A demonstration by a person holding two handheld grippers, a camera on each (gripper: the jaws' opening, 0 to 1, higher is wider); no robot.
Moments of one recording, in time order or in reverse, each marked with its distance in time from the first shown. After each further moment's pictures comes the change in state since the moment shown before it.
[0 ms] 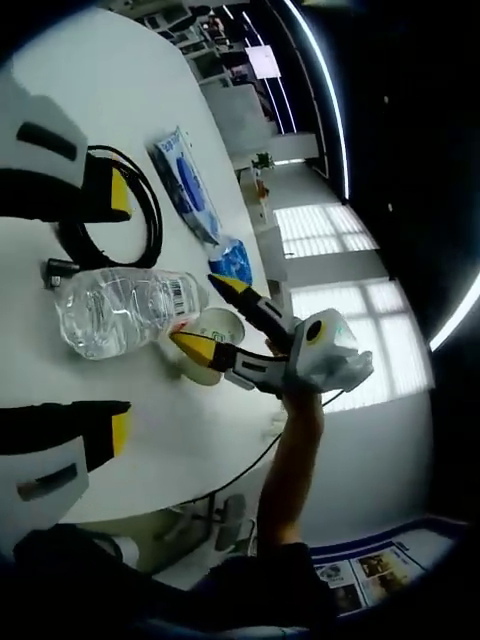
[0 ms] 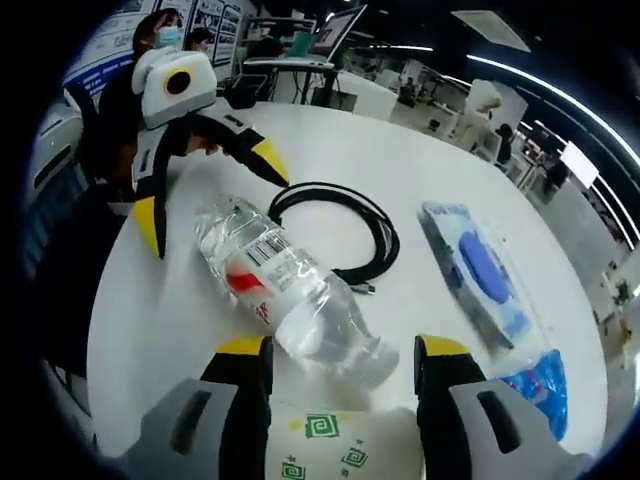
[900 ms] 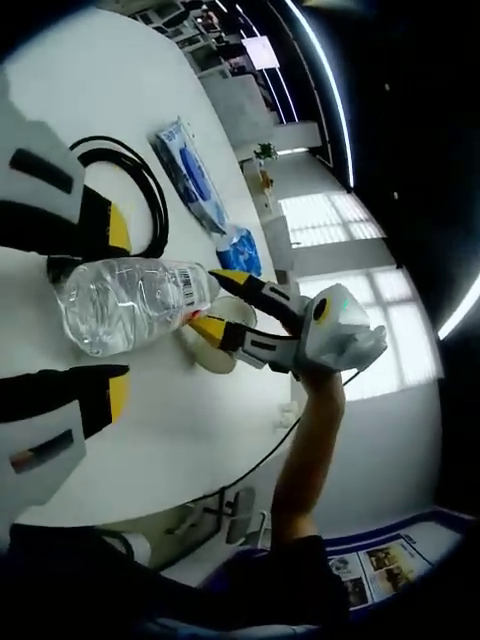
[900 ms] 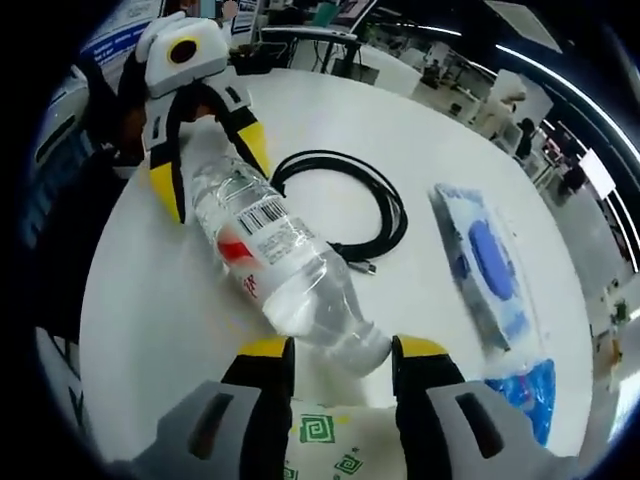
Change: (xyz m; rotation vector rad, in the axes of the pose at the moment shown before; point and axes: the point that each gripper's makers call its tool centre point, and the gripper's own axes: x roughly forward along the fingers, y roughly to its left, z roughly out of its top) left arm 0.007 0.001 -0.007 0.020 0.031 -0.030; right arm 0.004 -0.008 -0.012 -0.095 0.116 0.024
